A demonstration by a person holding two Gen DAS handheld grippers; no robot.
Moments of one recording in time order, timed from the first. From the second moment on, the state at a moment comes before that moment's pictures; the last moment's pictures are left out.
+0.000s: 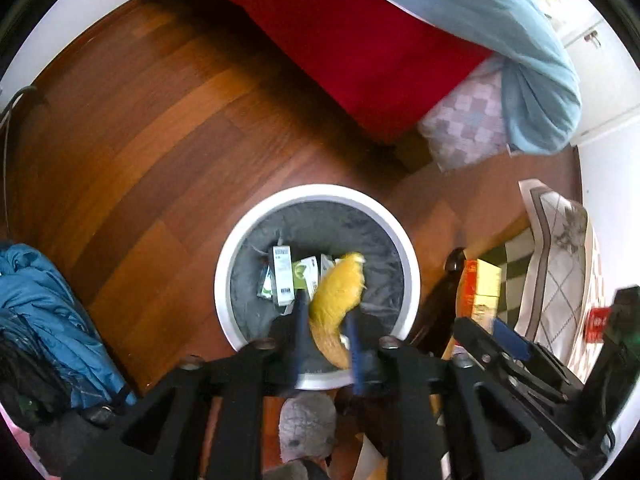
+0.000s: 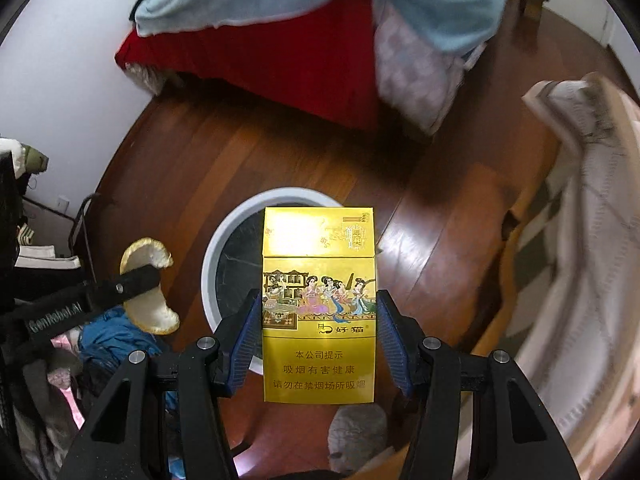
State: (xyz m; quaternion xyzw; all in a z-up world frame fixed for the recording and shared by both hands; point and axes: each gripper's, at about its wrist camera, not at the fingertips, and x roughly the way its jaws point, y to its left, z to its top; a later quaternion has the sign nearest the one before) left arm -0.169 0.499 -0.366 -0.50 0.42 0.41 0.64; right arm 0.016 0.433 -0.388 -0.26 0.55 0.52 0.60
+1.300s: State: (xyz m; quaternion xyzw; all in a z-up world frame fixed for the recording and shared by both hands) left arm -0.203 0.339 -0.210 -0.31 0.40 0.54 0.68; right arm -0.008 0.312 -0.258 -0.29 0.44 0.52 0.67
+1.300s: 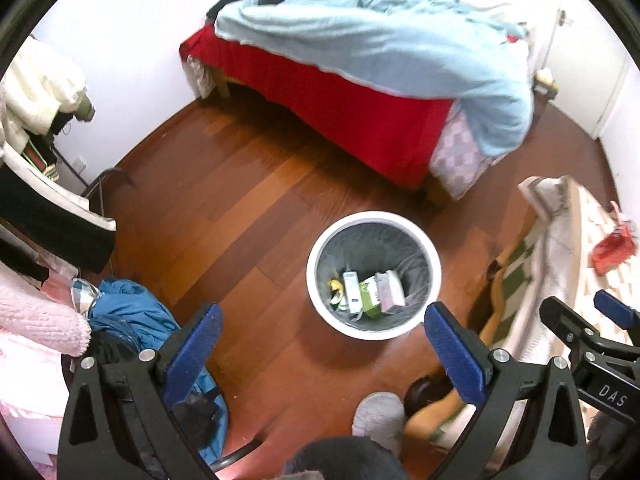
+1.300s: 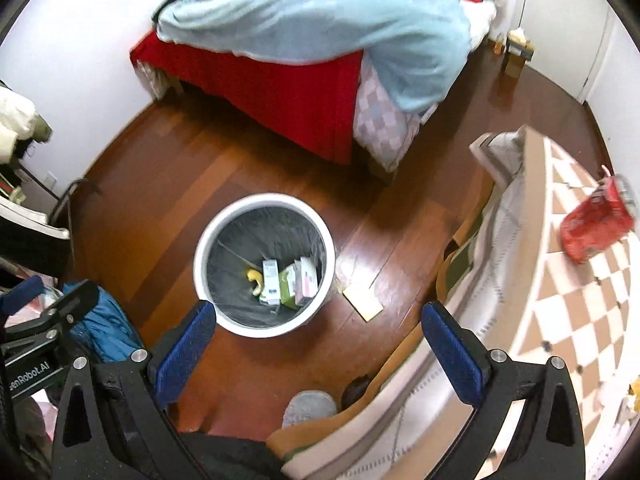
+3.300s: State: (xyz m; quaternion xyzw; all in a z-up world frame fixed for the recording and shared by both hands) left arm 0.280 0.081 -0.307 -0.16 0.57 0.25 0.77; right arm 0.464 -0.101 -0.315 0.05 0.61 0.22 0.76
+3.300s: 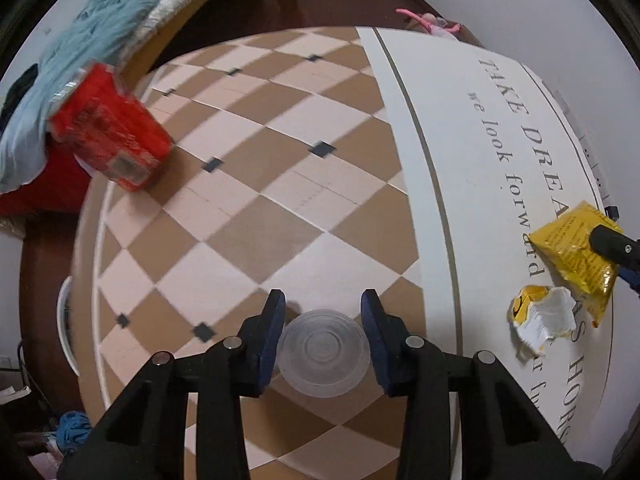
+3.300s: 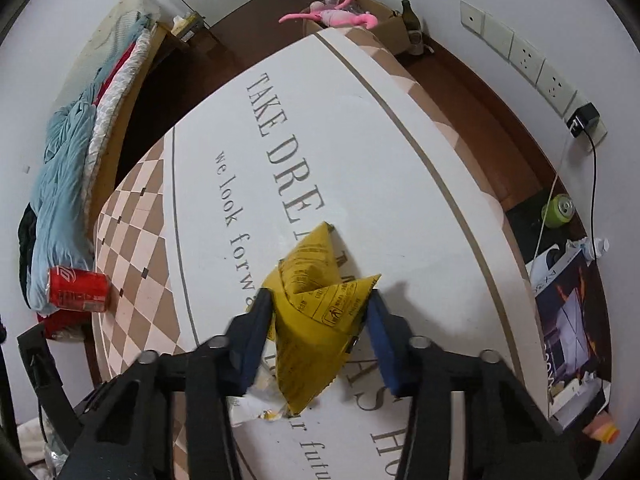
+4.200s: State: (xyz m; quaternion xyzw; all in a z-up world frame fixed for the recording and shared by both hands) left arm 0.070 0.181 -0.091 -0.17 0.38 0.34 0.85; right arm 0.264 -0.016 -0.116 -0.02 0.46 0.38 0.80
